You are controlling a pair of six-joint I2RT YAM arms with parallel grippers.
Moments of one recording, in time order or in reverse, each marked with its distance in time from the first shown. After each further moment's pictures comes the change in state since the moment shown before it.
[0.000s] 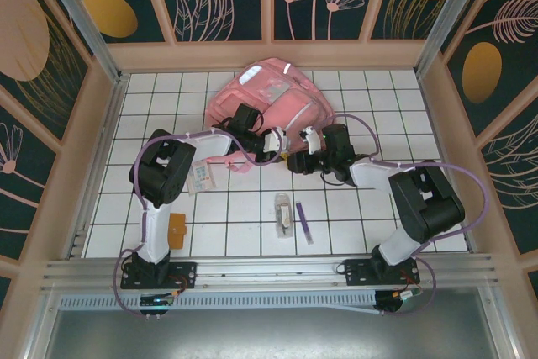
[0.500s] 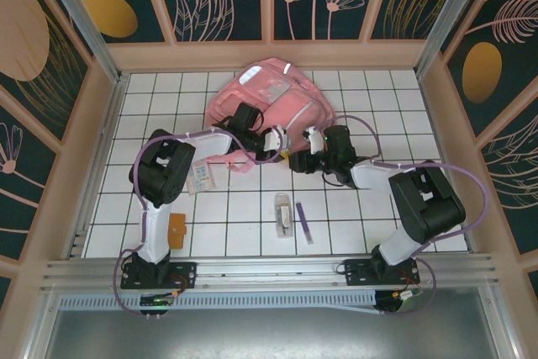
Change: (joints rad) left arm 0.001 0.000 0.015 -0.014 0.014 -0.022; right arm -0.012 -0.004 -0.029 0.056 0.027 -0.003
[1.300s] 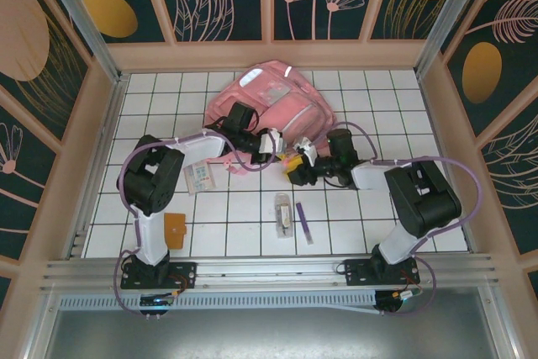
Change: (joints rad) left arm 0.002 -0.116 -0.077 -0.005 0.005 0.106; right arm -0.031 0.037 -0.060 0.096 -0.327 -0.492
